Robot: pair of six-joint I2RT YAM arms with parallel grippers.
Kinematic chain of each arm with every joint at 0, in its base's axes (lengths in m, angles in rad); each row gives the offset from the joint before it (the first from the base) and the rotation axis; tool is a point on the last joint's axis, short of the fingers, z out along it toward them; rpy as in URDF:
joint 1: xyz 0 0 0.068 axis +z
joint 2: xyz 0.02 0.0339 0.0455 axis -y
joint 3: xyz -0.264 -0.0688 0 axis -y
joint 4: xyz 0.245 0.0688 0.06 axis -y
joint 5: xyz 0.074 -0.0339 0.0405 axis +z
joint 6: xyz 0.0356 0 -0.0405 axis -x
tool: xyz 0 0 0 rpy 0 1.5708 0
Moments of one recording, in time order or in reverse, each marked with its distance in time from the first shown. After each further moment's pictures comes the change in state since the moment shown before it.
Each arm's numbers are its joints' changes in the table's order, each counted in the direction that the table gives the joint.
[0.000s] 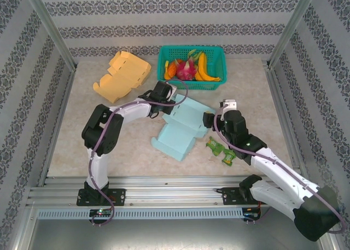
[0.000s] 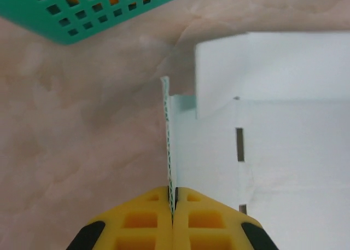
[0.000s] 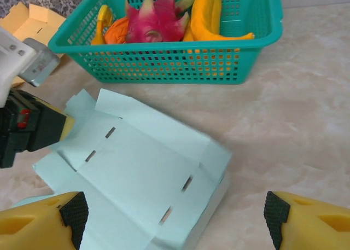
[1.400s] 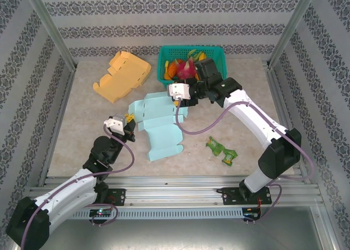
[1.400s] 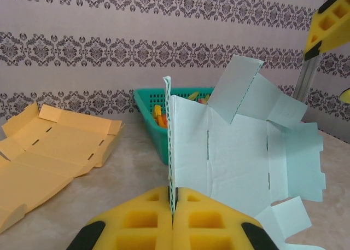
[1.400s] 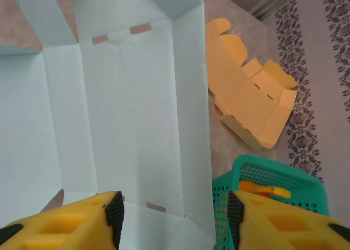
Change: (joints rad) left arm 0.000 1.259 -1.178 0.837 0.154 0.026; right arm 0.011 -0.684 0.962 -0.560 0.724 1.485
